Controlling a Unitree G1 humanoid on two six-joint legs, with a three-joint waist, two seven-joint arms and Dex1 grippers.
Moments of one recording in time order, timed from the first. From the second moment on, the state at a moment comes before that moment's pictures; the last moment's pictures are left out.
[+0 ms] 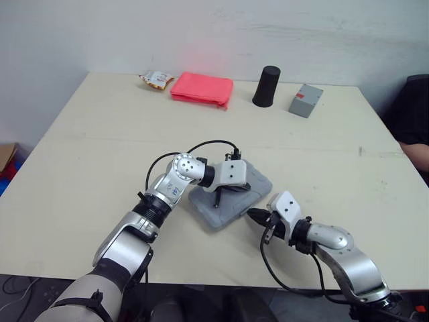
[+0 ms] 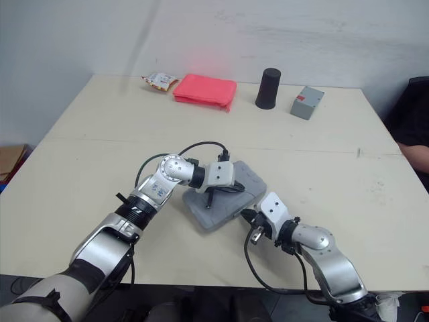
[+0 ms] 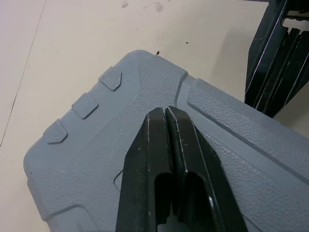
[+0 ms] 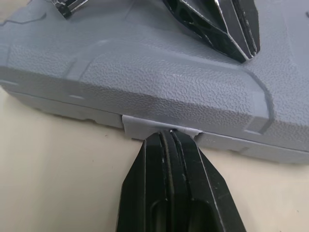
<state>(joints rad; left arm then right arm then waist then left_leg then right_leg) -0.88 0.25 -0.44 0.60 0.12 -0.10 -1.00 -0.07 -0.49 0.15 -0.34 0.21 0.48 0.67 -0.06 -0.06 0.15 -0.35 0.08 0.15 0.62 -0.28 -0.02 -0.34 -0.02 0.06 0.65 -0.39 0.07</state>
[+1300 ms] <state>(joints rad) -0.81 0.26 -0.37 0.51 0.04 0.00 -1.04 -0.02 -0.57 0.14 -0.49 0.22 0.53 0.71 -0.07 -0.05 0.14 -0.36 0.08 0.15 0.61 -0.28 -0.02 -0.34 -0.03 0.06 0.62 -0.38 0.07</state>
